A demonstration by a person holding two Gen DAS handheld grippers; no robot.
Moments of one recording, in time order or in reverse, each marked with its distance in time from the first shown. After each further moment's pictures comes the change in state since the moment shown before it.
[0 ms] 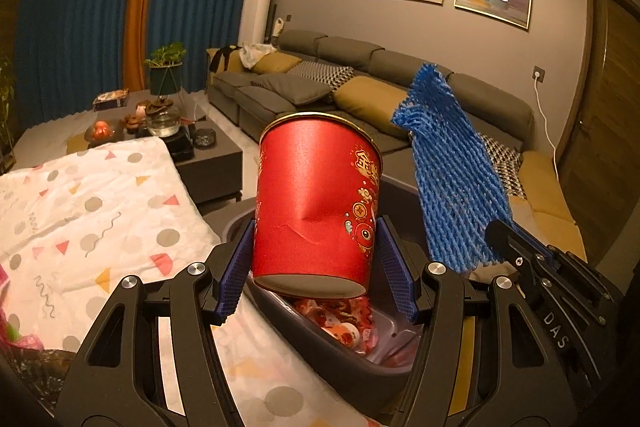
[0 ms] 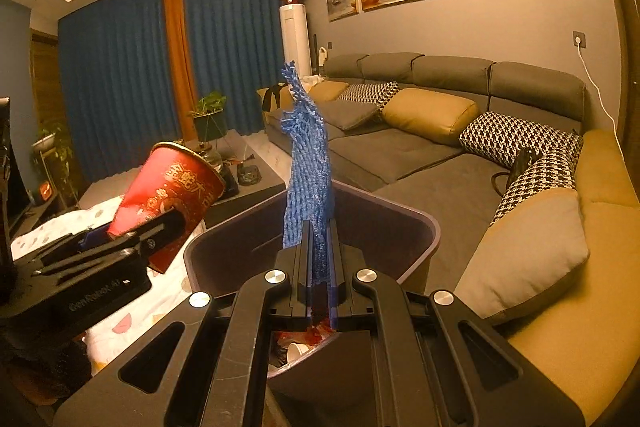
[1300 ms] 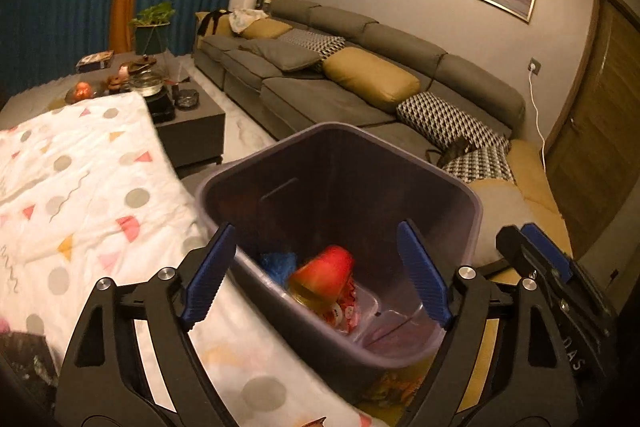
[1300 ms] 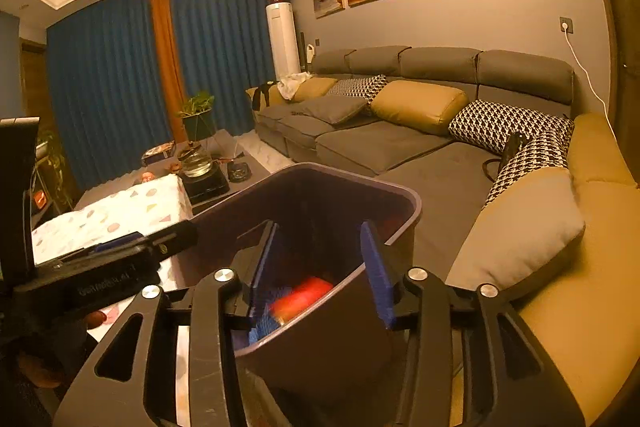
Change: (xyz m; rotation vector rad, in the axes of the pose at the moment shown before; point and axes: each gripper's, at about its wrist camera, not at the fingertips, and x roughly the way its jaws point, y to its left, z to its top) left arm 0.023 0.010 -0.018 -0.074 0.103 -0.065; right arm -0.003 -0.019 -0.019 0.038 0.000 -0.023
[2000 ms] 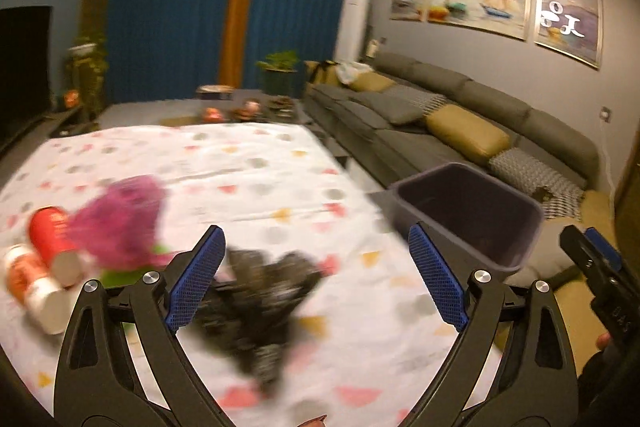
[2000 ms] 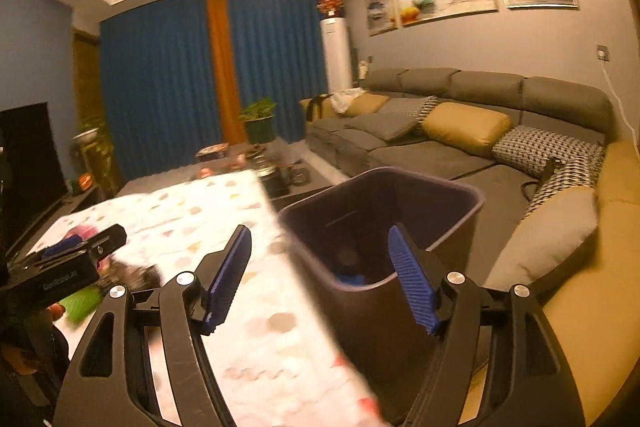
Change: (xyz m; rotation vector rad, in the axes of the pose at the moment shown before) left arm -0.177 0.080 -0.062 -0.094 -0.204 0.386; right arm -0.081 0.073 -0.030 -0.093 -0.046 0.180
